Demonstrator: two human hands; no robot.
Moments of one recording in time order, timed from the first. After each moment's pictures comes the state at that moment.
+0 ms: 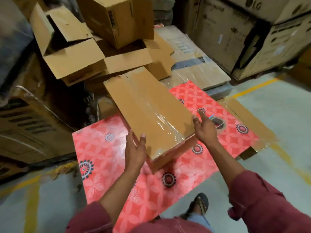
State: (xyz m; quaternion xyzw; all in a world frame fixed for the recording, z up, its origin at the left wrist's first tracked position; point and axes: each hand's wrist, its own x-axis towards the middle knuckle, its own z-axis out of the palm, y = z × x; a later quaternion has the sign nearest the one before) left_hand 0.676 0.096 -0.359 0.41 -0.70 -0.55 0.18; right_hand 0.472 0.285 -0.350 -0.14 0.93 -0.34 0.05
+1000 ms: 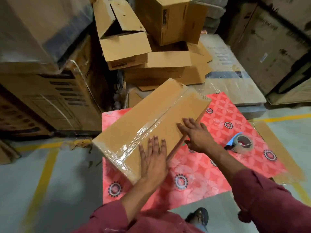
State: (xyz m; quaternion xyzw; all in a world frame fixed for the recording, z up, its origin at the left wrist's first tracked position) left_hand 0.735 0.120 -0.363 0.31 -0.94 -0.09 -0.04; right_hand 0.519 0.192 -0.332 -0.52 0.85 0.06 0.09
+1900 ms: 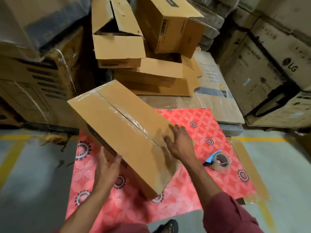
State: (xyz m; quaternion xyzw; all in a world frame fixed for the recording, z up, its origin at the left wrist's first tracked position) left_hand 0.773 0.070 -0.383 0.54 -0.54 -0.60 0.25; right_hand 0.521 0.168 -0.311 -0.38 0.90 -0.17 0.12
